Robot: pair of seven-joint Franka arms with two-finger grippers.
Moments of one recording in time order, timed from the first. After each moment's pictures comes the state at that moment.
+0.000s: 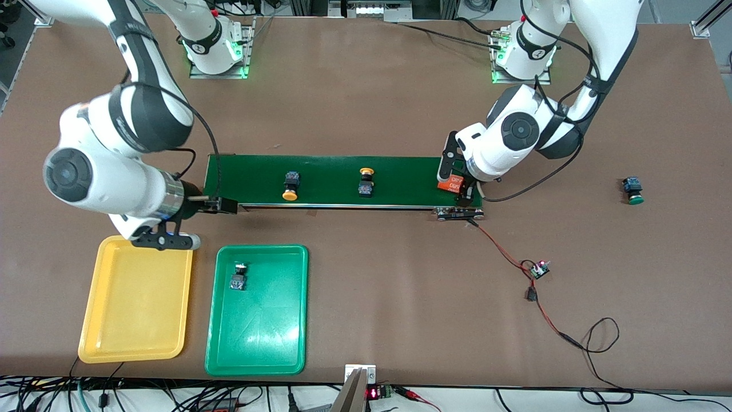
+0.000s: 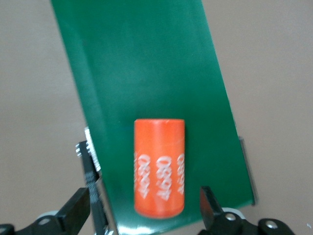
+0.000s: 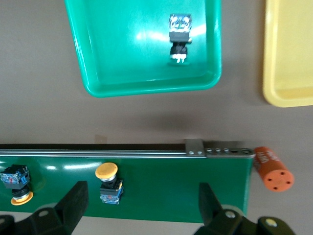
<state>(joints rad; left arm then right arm) 0.15 0.32 -0.60 -2.09 0.10 2.32 1.30 0.09 0.50 0.20 -1.44 0.11 1.77 0.32</state>
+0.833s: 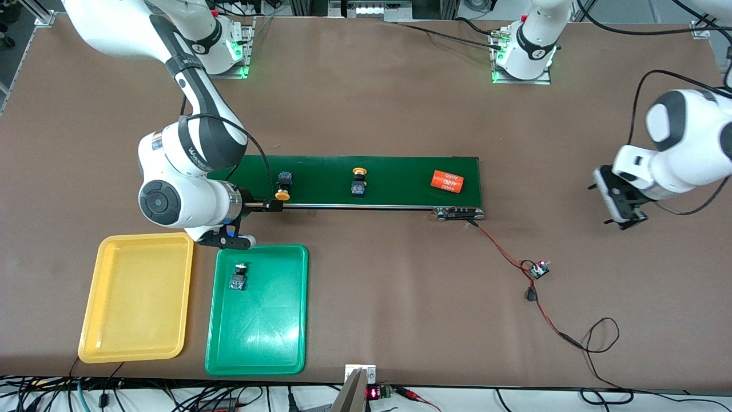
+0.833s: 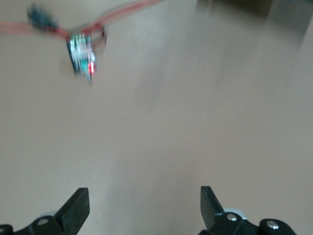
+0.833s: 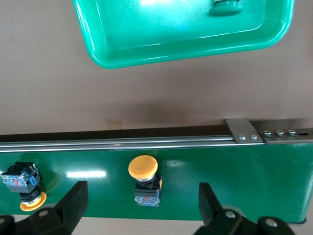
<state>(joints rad) 0.76 0.29 -0.57 -2.05 0.10 2.22 1.32 0.19 0.57 0.19 -1.47 0.14 1.79 0.42</state>
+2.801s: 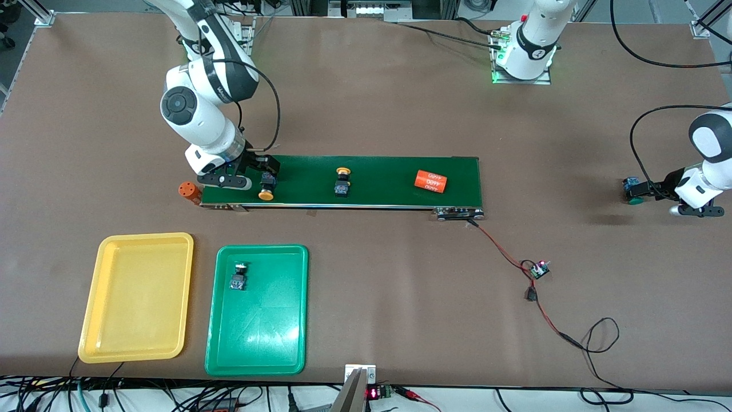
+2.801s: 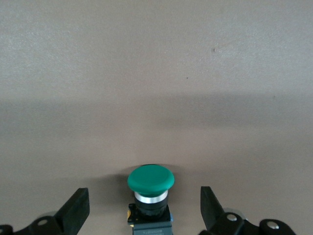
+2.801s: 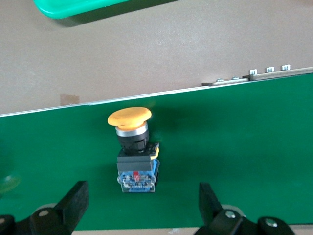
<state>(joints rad) 0.89 0.53 -0.36 -2.01 0.19 2.39 0.42 0.26 0.17 0.16 -2.27 0.15 2.45 0.45</state>
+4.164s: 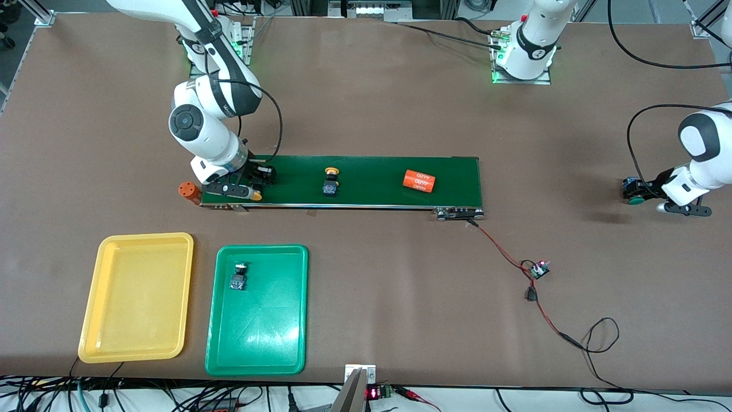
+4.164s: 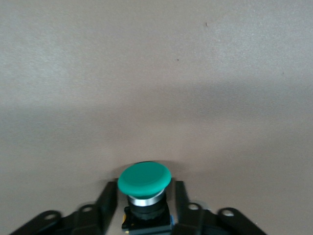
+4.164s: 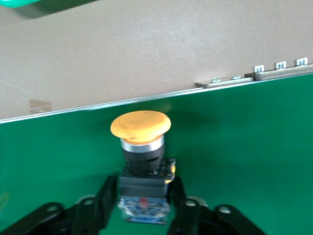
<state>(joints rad) 0.89 0.53 -0.36 -2.07 0.26 2.46 0.44 0.25 0.26 0.15 -2.27 0.15 2.51 0.44</state>
